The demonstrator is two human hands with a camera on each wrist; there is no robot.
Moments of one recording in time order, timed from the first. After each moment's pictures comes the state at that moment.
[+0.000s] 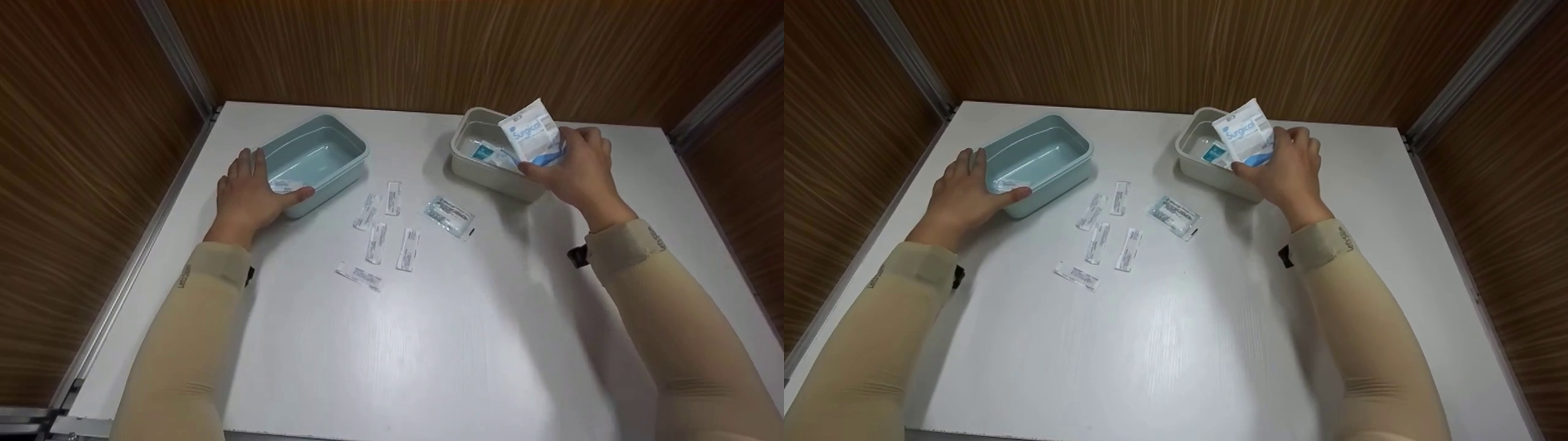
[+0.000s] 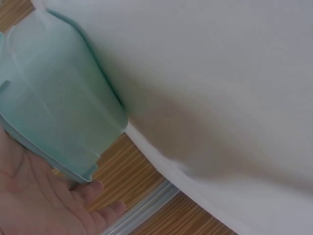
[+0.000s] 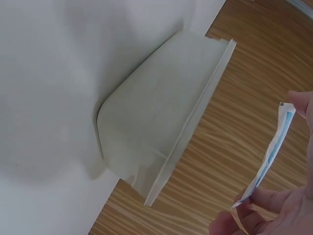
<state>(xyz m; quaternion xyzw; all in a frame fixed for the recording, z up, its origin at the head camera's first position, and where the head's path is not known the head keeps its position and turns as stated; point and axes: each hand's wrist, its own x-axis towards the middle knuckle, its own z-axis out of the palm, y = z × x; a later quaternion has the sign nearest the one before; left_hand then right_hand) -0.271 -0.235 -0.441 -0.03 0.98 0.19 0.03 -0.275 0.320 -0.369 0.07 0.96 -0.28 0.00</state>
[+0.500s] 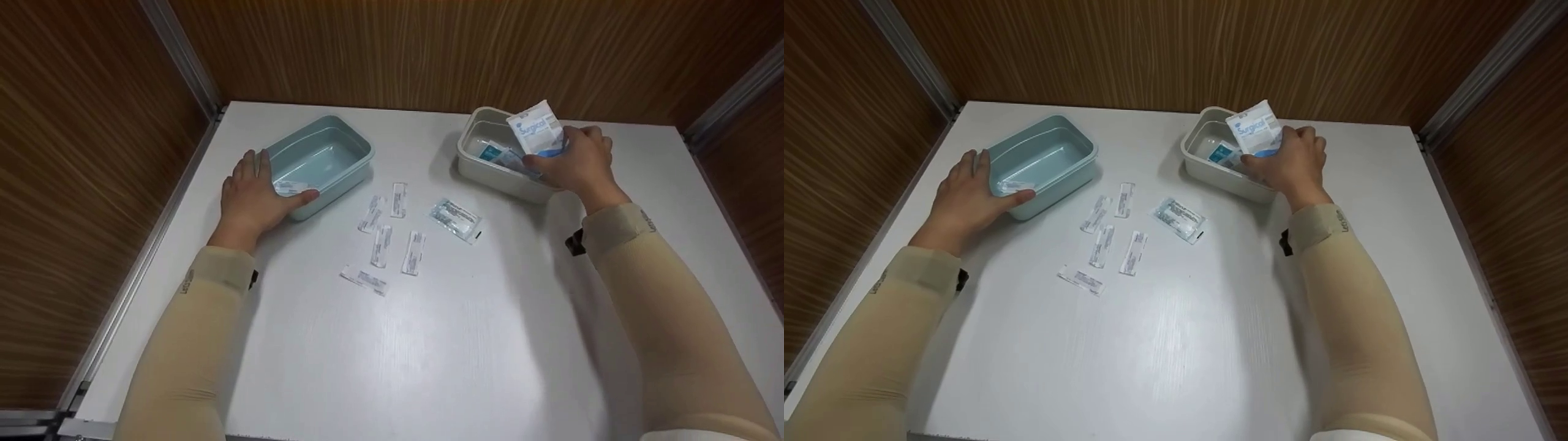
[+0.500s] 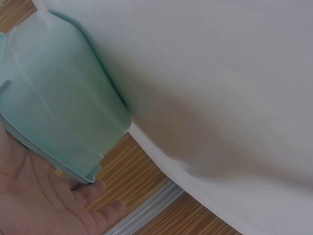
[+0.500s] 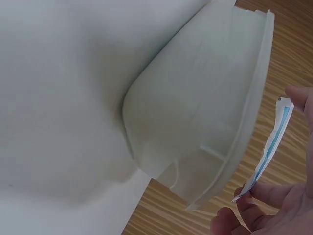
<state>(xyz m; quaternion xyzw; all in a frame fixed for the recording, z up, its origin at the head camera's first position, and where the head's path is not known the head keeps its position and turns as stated) -0.258 -0.231 -0.442 -0.02 0.98 0.19 0.03 -0.304 0.332 -0.385 0.10 0.96 -0.26 0.04</state>
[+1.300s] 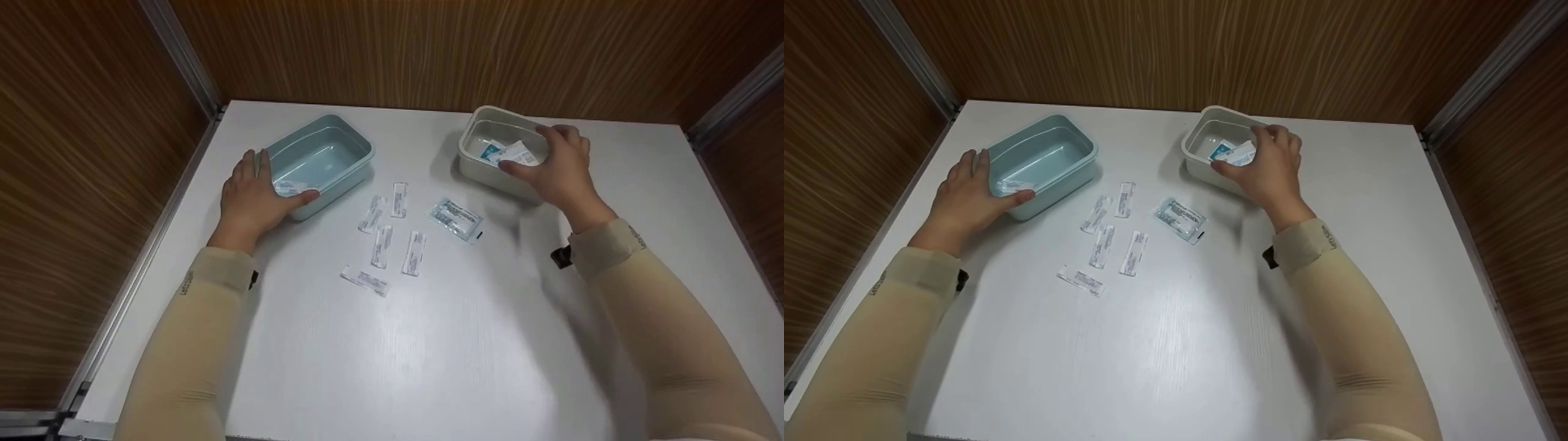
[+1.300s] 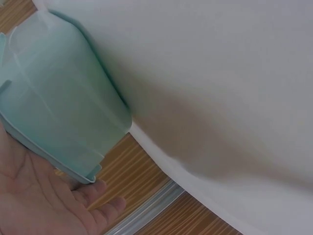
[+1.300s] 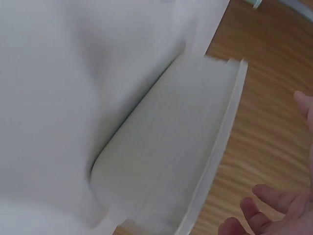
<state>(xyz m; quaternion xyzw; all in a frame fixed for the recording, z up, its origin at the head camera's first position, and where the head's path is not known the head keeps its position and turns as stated) -0.254 -0.234 -0.445 -0.01 0.98 0.18 0.02 -0.273 0.292 -0.392 0.04 0.95 -0.31 -0.02</state>
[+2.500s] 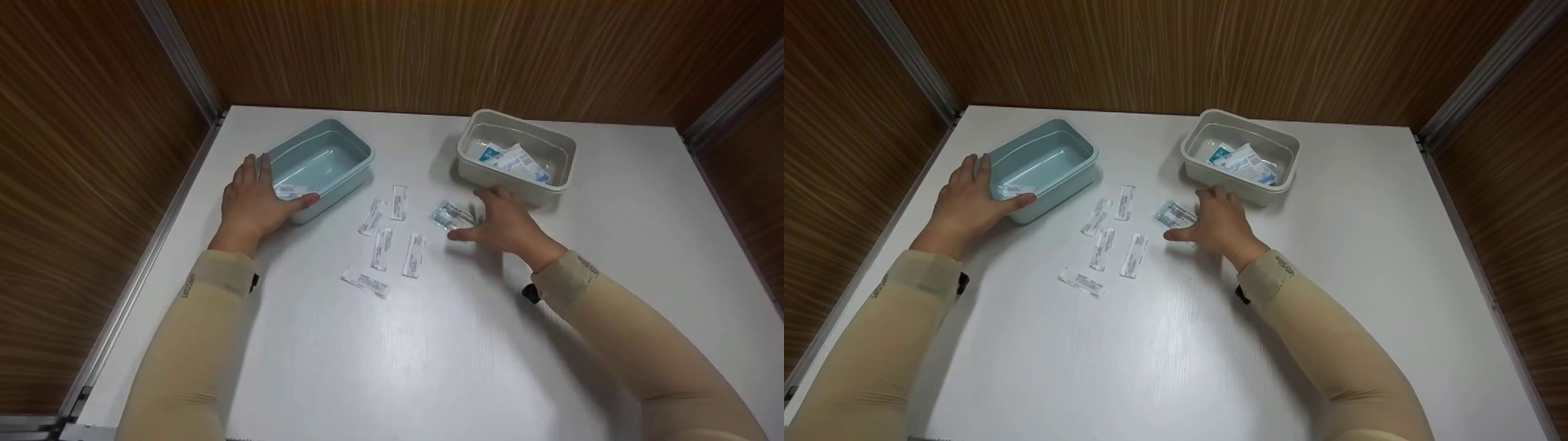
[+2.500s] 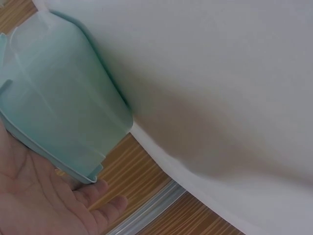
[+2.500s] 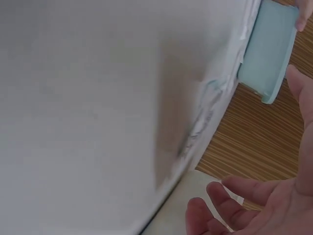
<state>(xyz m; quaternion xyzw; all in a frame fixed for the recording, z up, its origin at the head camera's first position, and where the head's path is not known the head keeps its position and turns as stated) -0.258 -0.231 -0.447 -0.02 0.98 0.18 0.03 -0.233 0.230 -0.444 -0.06 0.96 -0.24 0.12</state>
